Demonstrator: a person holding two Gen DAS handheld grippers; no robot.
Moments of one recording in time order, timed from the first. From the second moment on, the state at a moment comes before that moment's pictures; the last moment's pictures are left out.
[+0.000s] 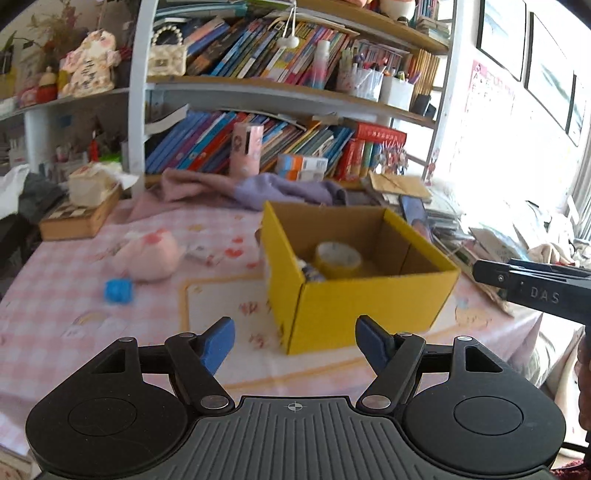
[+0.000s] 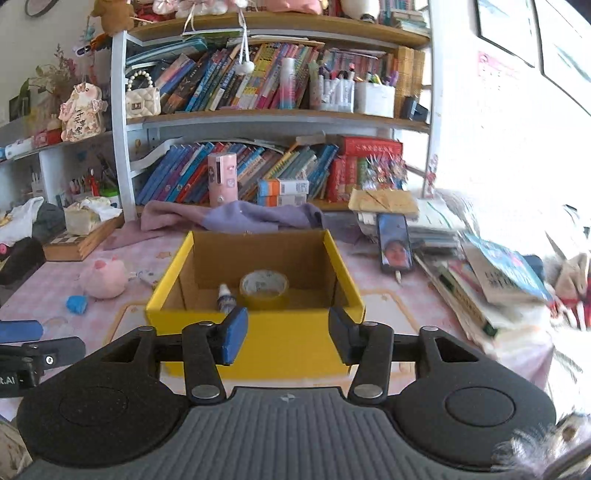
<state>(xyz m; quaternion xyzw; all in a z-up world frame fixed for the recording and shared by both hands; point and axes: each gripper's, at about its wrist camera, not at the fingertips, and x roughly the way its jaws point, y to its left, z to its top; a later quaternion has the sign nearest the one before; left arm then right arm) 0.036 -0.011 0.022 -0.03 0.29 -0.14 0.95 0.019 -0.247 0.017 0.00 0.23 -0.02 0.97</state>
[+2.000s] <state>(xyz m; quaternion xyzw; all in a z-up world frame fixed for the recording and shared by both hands) -0.024 0.138 -0.008 -0.04 0.36 -0.02 0.93 0.011 -0.045 -0.016 -0.07 0.37 0.19 0.91</state>
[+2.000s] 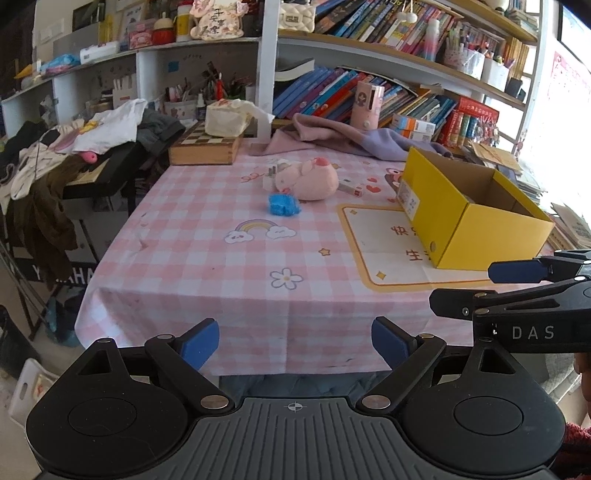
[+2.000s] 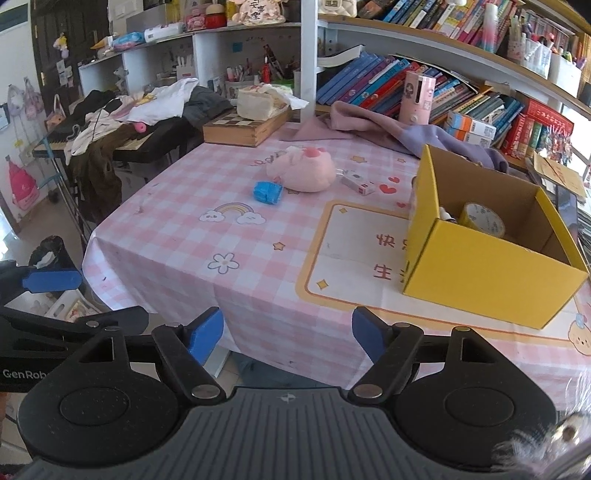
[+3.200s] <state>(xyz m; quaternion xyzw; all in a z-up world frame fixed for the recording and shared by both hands) 0.142 0.144 -0.036 -0.01 0.39 -0.01 0.92 0.209 -0.009 -0.038 -0.08 0.40 0.22 0.89</state>
